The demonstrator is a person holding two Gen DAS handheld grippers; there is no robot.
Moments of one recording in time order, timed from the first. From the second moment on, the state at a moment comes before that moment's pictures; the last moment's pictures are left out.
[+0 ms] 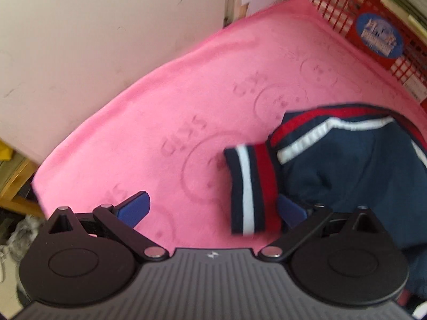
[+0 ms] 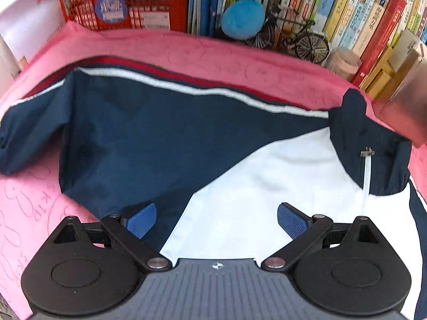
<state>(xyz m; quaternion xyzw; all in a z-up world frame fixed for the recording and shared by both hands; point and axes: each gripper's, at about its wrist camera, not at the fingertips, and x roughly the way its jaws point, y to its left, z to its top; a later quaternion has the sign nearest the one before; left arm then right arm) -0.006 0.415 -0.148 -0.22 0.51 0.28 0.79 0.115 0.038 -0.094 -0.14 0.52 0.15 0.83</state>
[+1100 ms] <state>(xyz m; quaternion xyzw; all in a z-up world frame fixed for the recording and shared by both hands) 0.025 0.442 -0.047 -0.23 0.32 0.20 0.90 0.106 0.042 -0.083 -0.14 0.52 0.12 0.84</state>
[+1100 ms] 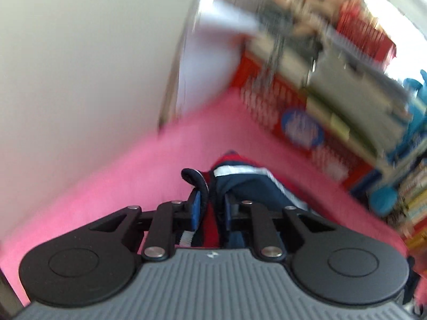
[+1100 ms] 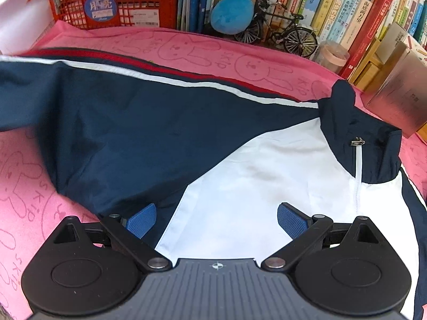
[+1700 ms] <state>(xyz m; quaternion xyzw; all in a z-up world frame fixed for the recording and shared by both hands) 0.114 0.438 -0.117 0.03 0.45 0.21 0.87 0.137 0.147 -0.119 -0.14 0.48 0.25 0.83</state>
